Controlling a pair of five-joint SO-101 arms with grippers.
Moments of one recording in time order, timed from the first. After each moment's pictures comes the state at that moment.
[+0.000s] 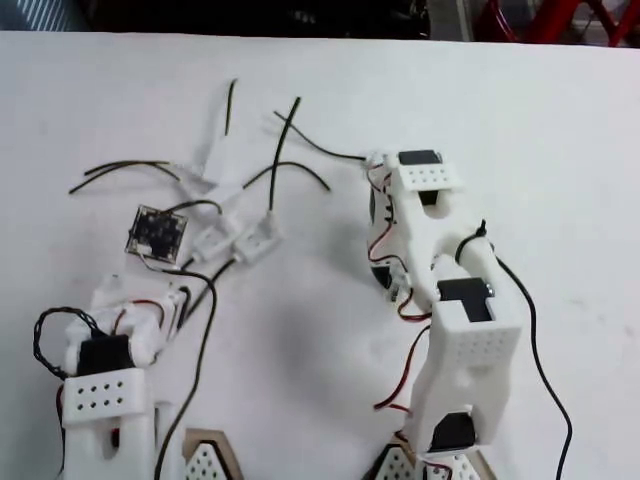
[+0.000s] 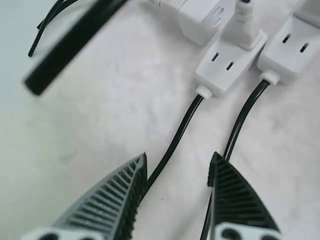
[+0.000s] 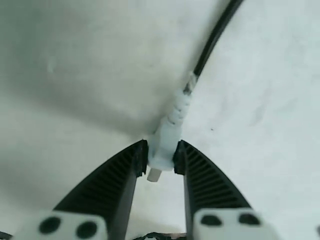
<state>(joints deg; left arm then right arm) -15.4 -66.1 80.0 49.9 -24.4 -8.9 26.8 -1.0 88.4 -3.6</state>
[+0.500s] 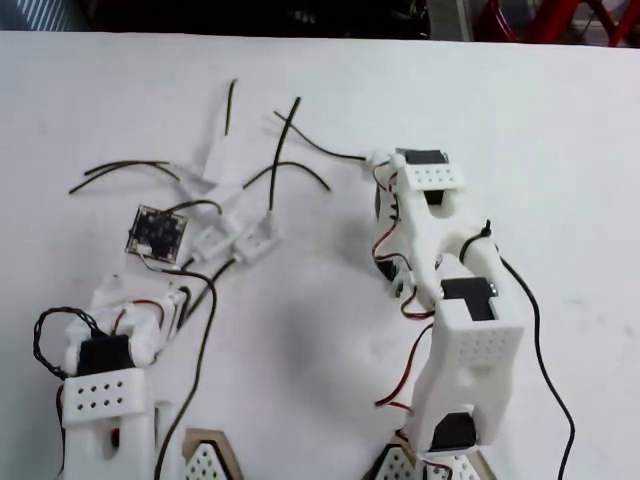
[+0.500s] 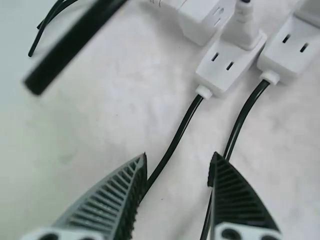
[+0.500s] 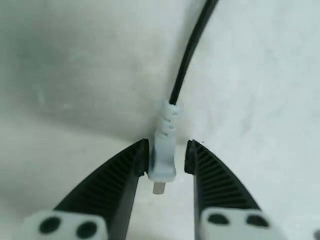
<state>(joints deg) -15.4 -66.1 80.0 49.9 -24.4 -7.6 26.8 -1.0 85.2 -7.4</state>
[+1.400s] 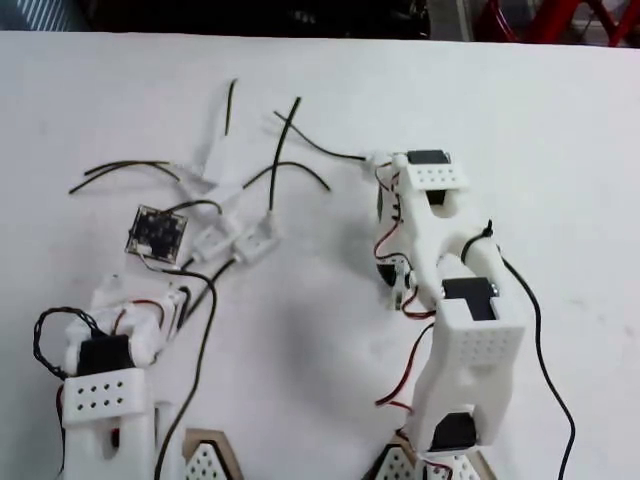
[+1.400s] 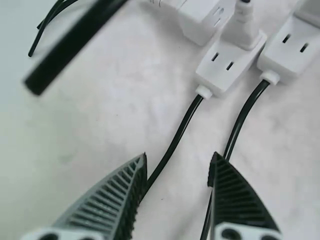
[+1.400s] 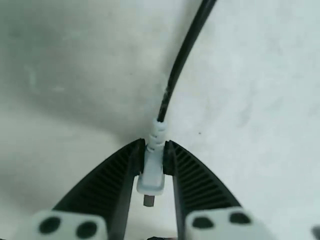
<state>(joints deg) -15.4 -66.1 80.0 49.9 -24.4 -7.1 26.8 -1.0 87.8 -4.3</state>
